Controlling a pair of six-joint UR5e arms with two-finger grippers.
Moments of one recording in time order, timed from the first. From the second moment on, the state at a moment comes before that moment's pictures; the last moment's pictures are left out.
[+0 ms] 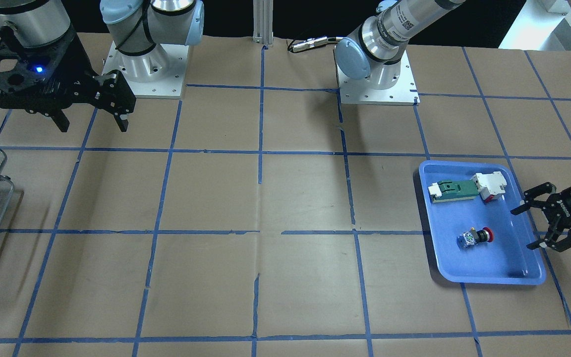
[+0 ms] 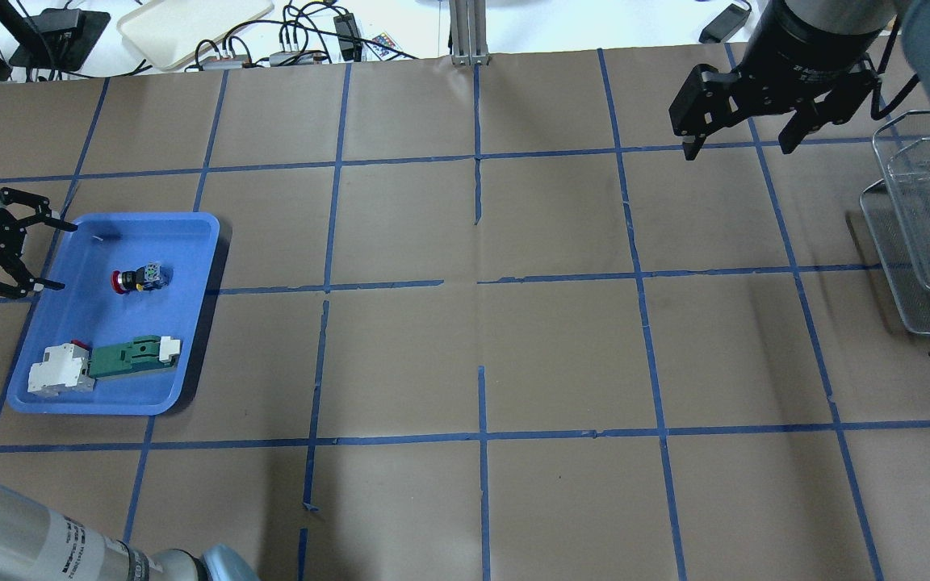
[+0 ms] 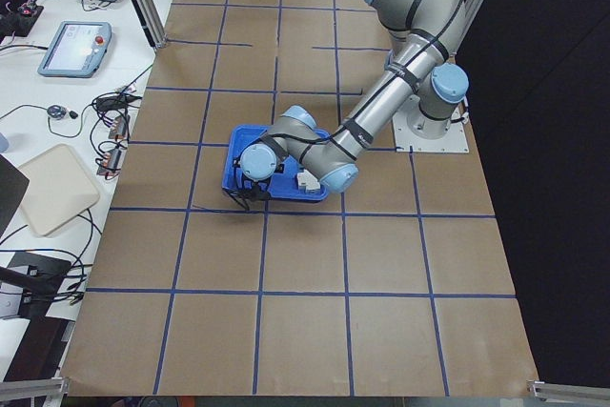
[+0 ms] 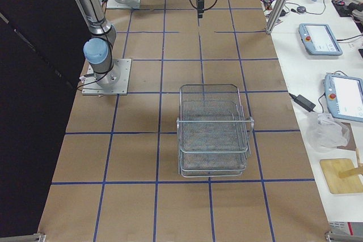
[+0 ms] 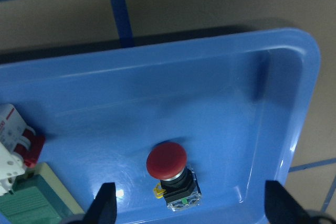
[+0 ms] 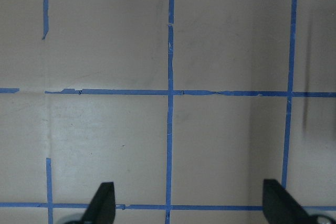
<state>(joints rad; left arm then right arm) -0.79 -2.09 -1.59 -1.32 1.12 -0.69 1.54 -1.57 1.53 -1.60 -1.56 -0.06</state>
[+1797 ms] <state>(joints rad) -0.79 -2.18 -1.64 -1.32 1.00 -0.79 1.54 -1.57 1.53 -1.60 -1.57 -0.06</state>
